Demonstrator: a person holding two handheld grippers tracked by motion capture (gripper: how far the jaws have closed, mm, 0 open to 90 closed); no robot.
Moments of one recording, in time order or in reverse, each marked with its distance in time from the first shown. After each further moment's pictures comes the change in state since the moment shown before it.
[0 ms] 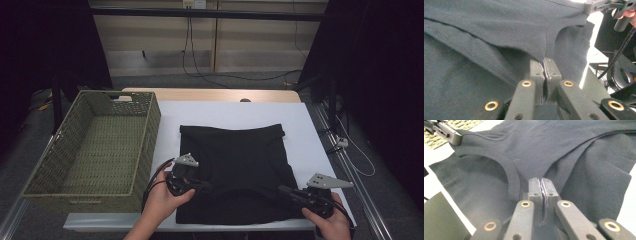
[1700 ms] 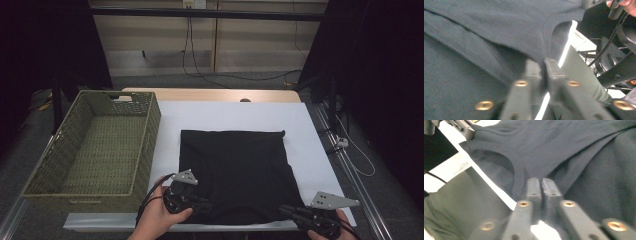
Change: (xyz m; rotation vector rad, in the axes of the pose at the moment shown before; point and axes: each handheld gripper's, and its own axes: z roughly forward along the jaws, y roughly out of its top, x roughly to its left) left arm -0.019 -0.029 -0.003 0.052 -0.053 0.015; right arm 0.024 -0.025 -0.022 0.047 0.077 -0.061
